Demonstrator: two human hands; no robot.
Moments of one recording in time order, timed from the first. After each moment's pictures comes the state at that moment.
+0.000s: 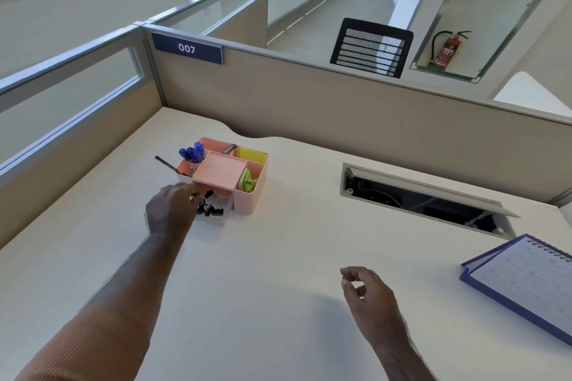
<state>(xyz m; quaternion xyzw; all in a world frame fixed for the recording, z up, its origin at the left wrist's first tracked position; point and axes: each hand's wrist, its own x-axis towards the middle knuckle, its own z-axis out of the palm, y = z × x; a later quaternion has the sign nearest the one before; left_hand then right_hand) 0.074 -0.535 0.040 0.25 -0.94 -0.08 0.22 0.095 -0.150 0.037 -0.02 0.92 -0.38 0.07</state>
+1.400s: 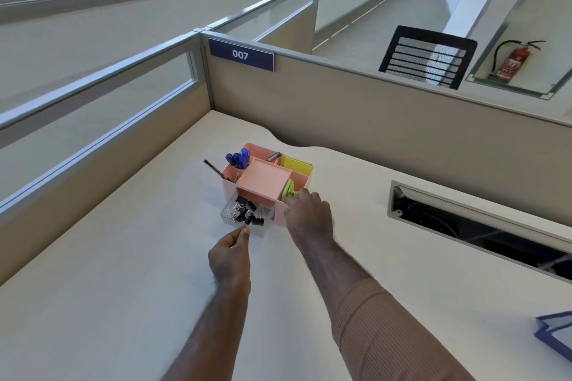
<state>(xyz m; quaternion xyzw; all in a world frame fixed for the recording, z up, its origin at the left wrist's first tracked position) 0.096 -0.461 0.003 0.52 -0.49 -0.64 0.28 -0.011 -0.381 0.057 -0.31 0.95 -0.08 -0.04</state>
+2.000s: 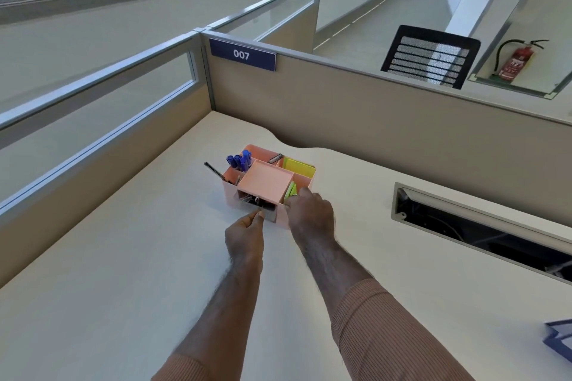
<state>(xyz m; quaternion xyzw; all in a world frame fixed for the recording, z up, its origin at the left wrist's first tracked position) 0.050 -0.469 0.013 0.51 -0.53 -0.64 0.23 -0.013 -0.392 0.067 -0.28 0.96 -0.06 -0.02</state>
